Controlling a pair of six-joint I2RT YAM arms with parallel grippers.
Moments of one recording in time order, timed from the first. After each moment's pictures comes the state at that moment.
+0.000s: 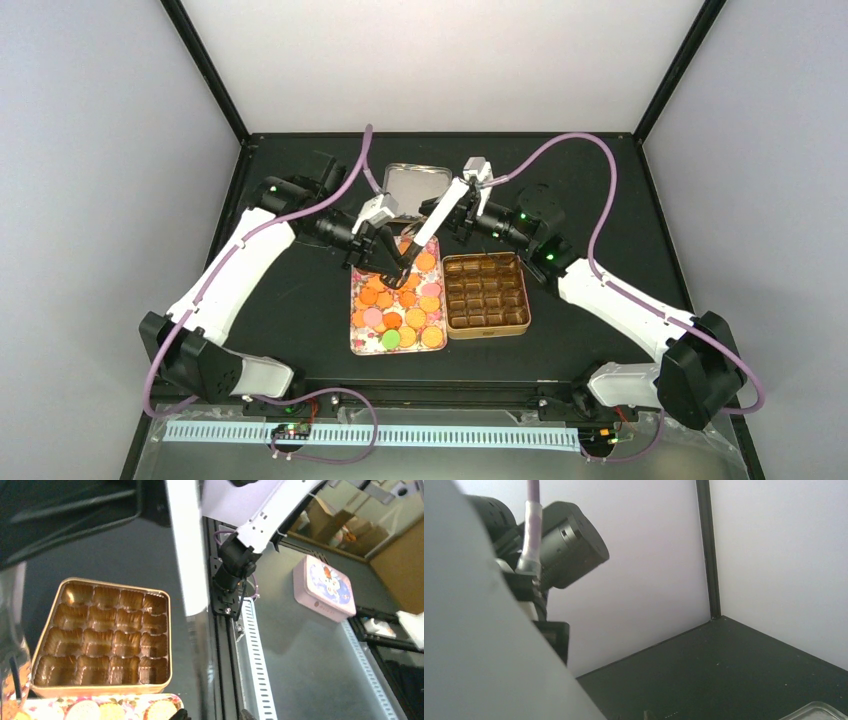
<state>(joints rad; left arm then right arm) -0.40 1.36 1.42 -1.25 1.17 0.74 0.67 1.27 0.89 0.49 -0.52 0.29</state>
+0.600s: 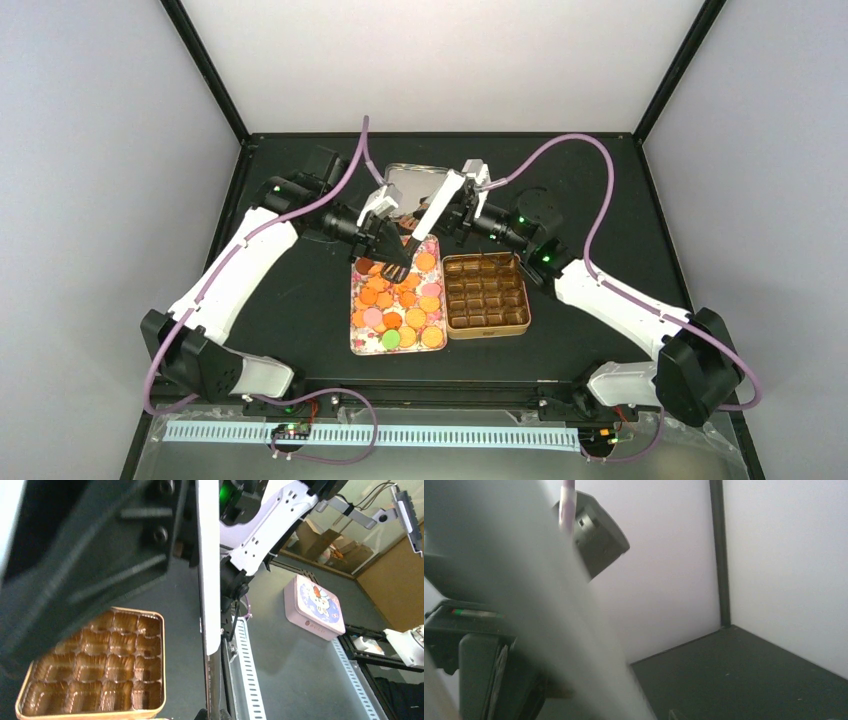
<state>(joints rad) -0.41 1.37 1.38 -1.10 1.21 0.58 0.69 1.29 0.88 0.56 -0.52 0.29</state>
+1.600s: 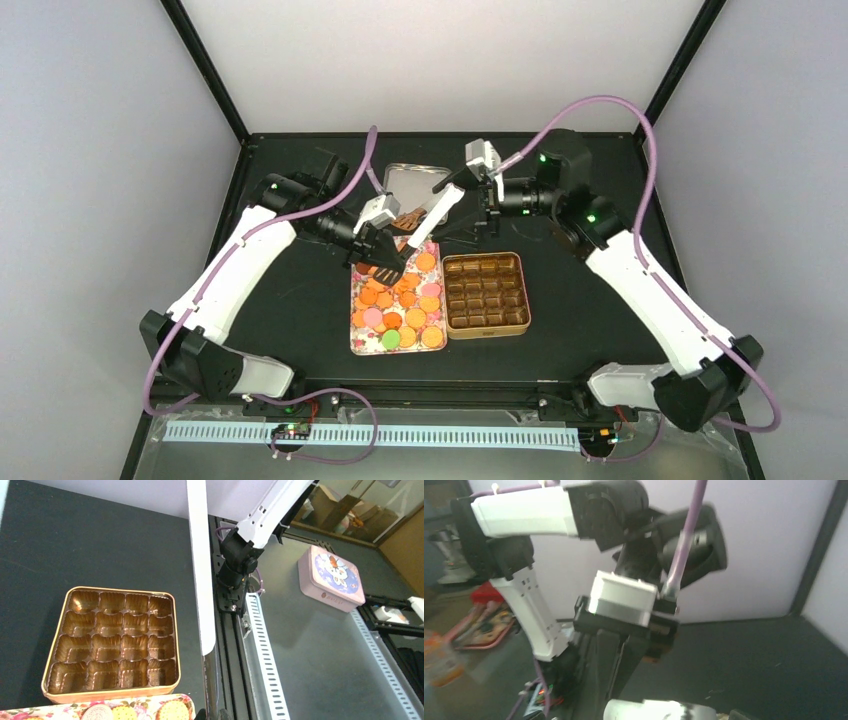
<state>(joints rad) -0.41 1.37 1.43 -1.23 1.15 0.77 0.57 1.24 1.34 -0.24 -0.97 -0.07</state>
